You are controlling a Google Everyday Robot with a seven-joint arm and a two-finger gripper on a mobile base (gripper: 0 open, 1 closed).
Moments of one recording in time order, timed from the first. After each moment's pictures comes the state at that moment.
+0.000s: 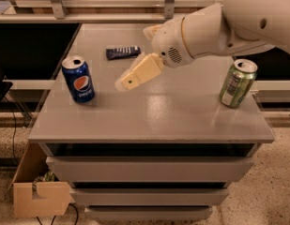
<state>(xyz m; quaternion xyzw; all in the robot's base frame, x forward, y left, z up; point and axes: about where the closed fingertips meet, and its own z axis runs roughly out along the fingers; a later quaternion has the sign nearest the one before) 0.539 0.024 0.962 -0.54 0.68 0.24 0.44</state>
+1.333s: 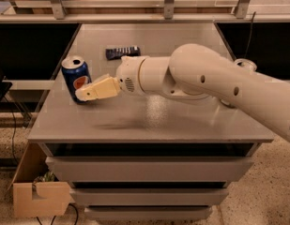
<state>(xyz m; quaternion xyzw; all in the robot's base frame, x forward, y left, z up) 0.564 0.109 0.897 -0.39 0.71 0.32 0.49</state>
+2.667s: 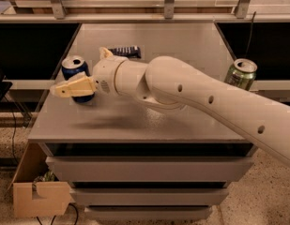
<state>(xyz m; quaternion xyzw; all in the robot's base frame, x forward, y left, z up) 0.571 0.168 0.919 -0.39 0.64 0.33 0.57</state>
